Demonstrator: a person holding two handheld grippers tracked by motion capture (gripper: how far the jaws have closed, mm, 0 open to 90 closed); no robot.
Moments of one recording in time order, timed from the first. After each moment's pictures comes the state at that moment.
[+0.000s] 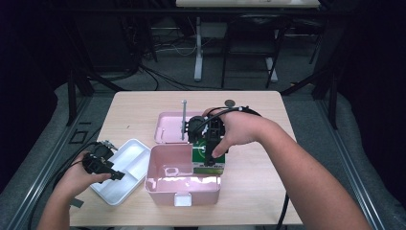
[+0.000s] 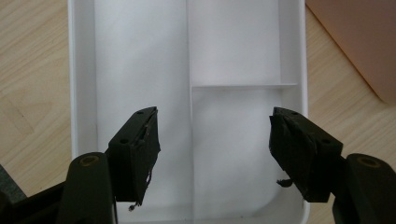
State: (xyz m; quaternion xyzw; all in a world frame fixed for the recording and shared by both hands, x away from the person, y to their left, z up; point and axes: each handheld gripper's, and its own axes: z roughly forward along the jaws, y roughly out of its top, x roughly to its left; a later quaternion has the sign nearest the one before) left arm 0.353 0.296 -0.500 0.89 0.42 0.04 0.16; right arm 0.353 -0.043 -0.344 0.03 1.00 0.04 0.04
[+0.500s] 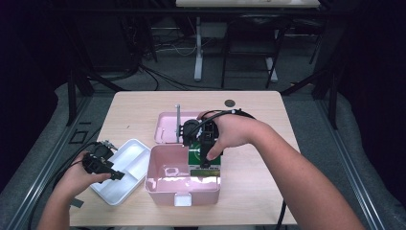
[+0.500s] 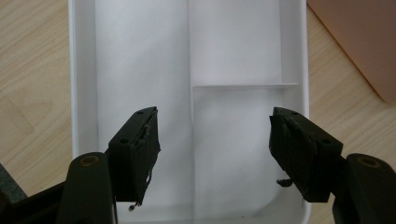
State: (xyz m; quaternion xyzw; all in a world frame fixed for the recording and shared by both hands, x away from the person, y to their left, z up) left arm 0.353 0.296 -0.500 0.89 0.42 0.04 0.16; right arm 0.353 -0.031 -0.355 0.02 1.00 0.03 0.03
